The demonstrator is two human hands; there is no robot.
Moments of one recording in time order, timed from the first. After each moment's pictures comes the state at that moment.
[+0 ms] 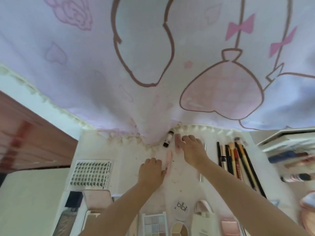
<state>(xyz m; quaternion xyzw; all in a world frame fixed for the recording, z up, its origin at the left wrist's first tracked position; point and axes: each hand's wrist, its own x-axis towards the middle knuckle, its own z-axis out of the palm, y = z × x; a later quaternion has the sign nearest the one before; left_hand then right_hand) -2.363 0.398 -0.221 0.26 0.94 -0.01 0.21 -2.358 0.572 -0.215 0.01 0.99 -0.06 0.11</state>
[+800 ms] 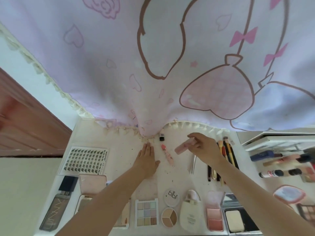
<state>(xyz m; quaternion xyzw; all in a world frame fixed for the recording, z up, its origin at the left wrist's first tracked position) -2.365 0.393 -0.215 0.26 0.92 0.02 0.30 -2.310 0.579 -0.139 0.16 0.87 -0.47 0.02</state>
